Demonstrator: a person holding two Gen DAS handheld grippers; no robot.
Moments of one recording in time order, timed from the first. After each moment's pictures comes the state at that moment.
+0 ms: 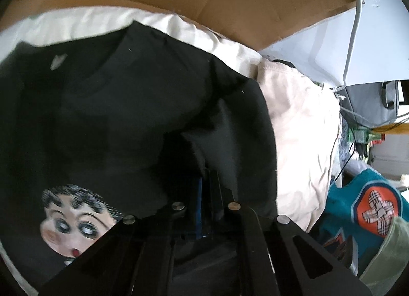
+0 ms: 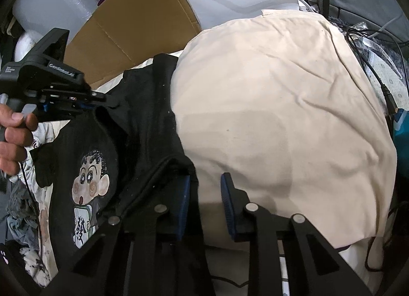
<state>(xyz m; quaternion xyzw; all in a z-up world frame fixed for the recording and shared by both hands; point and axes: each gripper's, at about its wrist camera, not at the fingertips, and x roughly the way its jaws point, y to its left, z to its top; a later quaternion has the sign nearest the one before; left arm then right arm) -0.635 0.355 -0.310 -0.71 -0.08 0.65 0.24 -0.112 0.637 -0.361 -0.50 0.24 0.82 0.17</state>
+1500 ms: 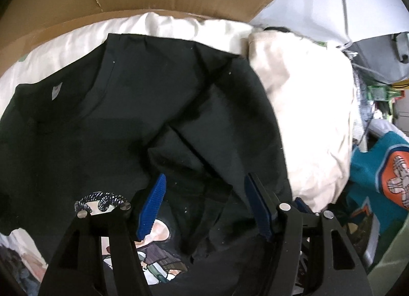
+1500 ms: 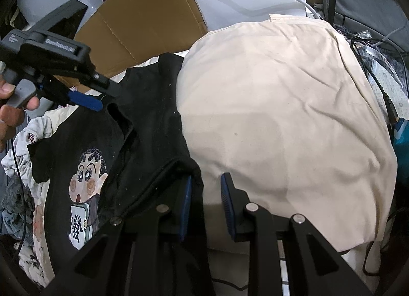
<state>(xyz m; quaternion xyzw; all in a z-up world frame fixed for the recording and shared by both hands) -0.634 0.394 -0.302 -0.74 0.07 0.62 0.25 -0.116 0.631 -0.361 -0.50 0.22 0.83 0.16</state>
